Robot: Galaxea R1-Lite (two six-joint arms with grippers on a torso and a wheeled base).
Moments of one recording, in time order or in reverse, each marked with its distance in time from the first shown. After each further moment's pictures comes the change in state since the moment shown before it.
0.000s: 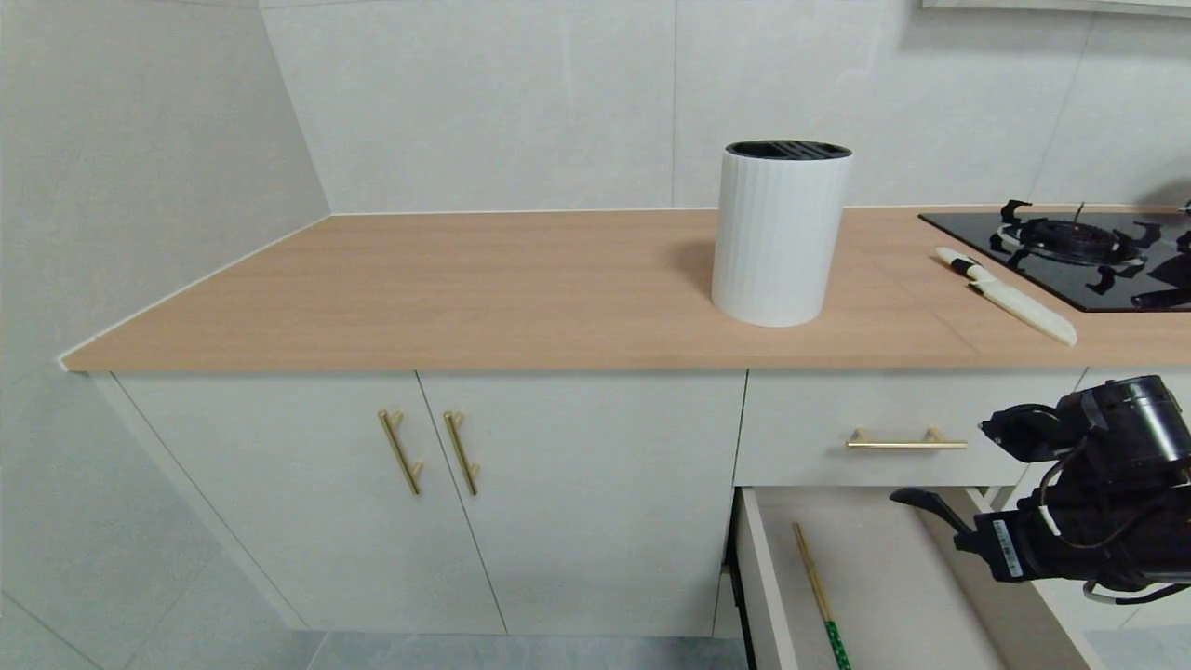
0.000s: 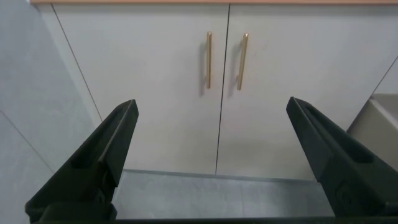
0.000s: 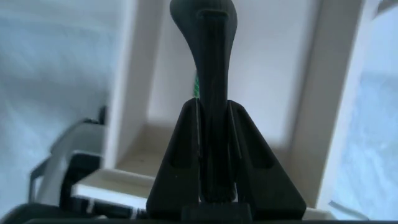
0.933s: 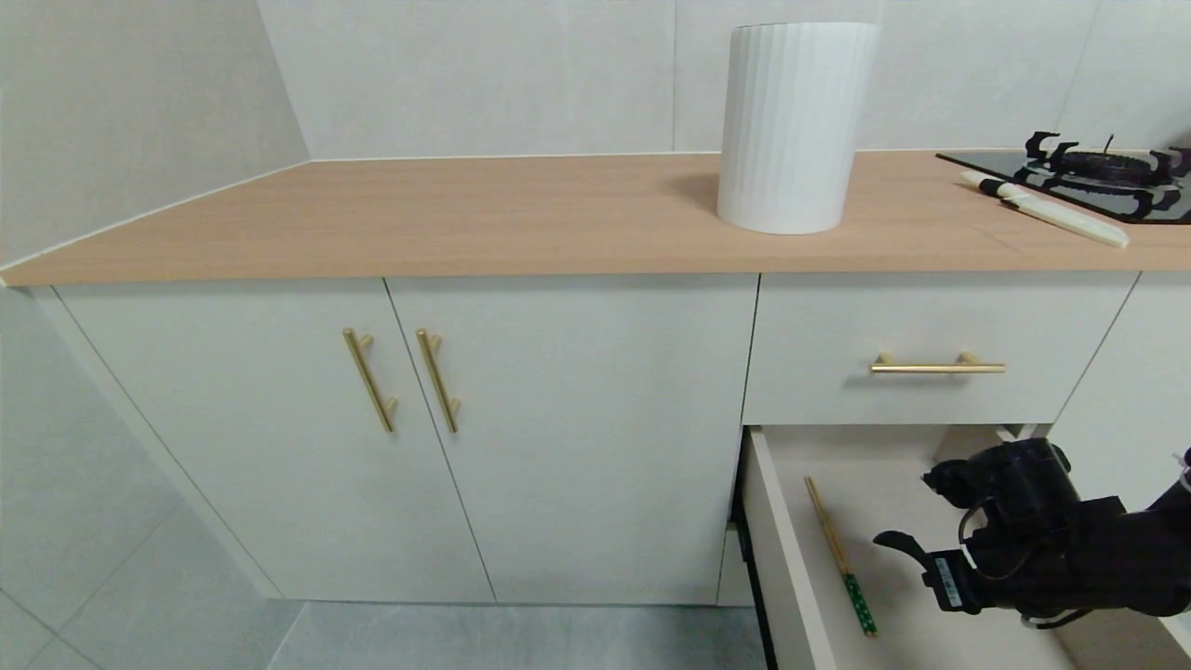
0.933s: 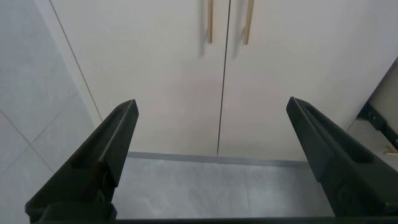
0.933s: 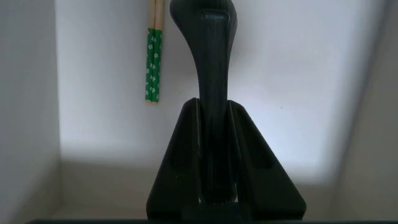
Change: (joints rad) left arm 0.000 0.000 0.000 0.001 0.000 0.000; right arm -0.001 0.349 0.075 -0.329 -0.080 0.000
